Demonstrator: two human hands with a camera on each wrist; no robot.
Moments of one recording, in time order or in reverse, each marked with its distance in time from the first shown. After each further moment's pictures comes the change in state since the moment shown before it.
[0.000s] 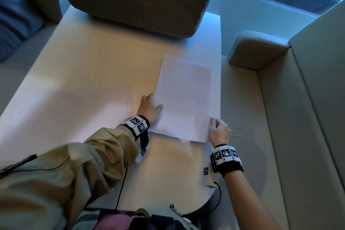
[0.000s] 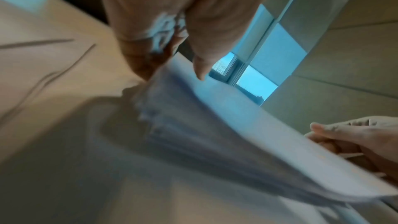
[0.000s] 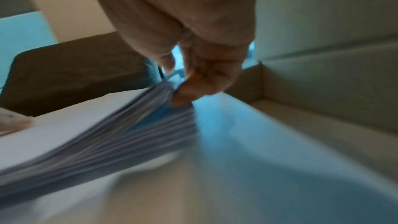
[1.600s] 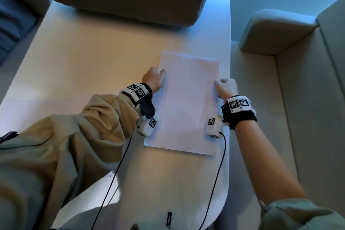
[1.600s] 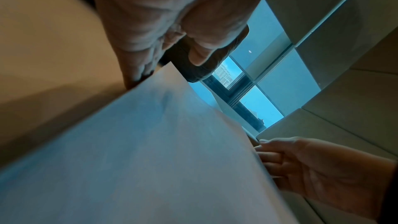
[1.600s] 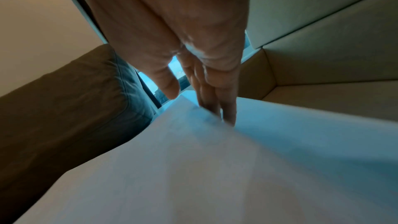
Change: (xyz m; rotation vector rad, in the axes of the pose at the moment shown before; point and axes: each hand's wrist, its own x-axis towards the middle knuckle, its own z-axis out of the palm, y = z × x) left_hand 0.113 0.059 -0.016 -0.071 0.002 -0.136; right_hand 0.161 -0.074 0.020 -0.047 -0.136 -0.014
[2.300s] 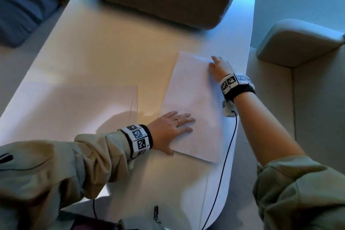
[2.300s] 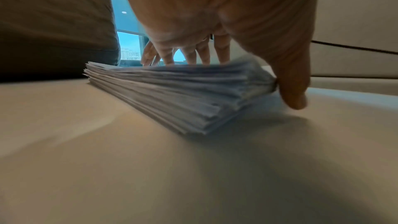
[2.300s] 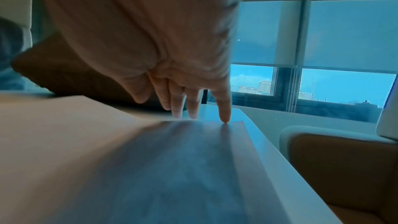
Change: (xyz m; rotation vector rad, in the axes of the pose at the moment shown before) left_hand -0.100 -0.075 0.028 0.973 -0.357 0.968; right_hand 0.044 -0.088 0.030 -0.570 -0.212 -0.474
